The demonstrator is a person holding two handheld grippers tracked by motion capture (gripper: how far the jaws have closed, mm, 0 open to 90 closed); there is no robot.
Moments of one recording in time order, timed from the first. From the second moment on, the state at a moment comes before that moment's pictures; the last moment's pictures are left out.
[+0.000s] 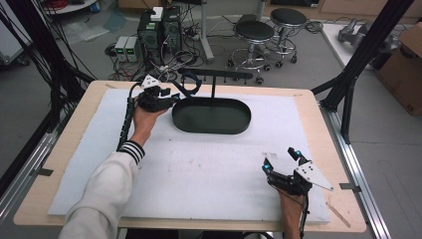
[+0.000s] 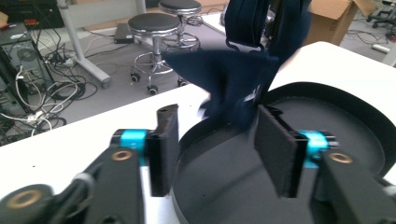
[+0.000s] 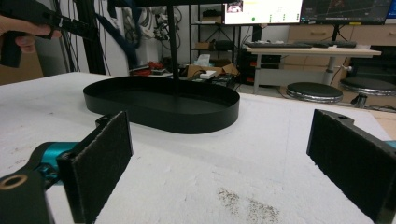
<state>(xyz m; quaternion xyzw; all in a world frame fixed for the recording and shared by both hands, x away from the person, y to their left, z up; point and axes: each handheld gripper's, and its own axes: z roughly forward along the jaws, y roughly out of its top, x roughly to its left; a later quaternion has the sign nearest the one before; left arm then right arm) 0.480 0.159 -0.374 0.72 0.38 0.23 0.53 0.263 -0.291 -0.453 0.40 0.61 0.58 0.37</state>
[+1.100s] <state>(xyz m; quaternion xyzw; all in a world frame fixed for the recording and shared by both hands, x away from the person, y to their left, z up) 0.323 0.271 -0.433 0.68 0.32 0.24 0.62 0.262 -0.290 -0.454 0.40 0.61 0.58 0.38</state>
